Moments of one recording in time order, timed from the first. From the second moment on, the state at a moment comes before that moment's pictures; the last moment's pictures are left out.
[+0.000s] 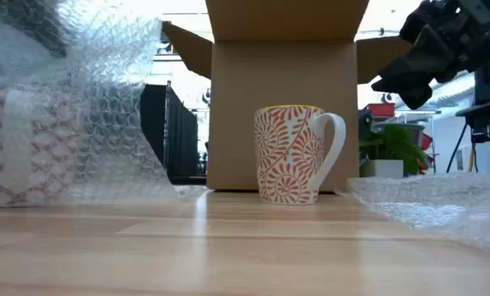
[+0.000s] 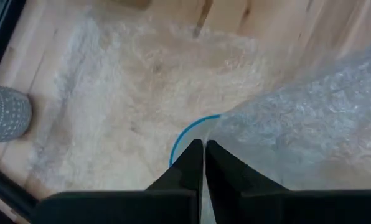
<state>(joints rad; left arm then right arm) -0.67 1.48 1.25 -1.32 -0.51 -1.04 0.09 0.58 0.30 -0.05 0.08 0.34</state>
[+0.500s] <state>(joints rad) -0.67 1.48 1.25 -1.32 -0.54 -1.07 0.54 1.13 0.38 0.53 0.32 0.24</state>
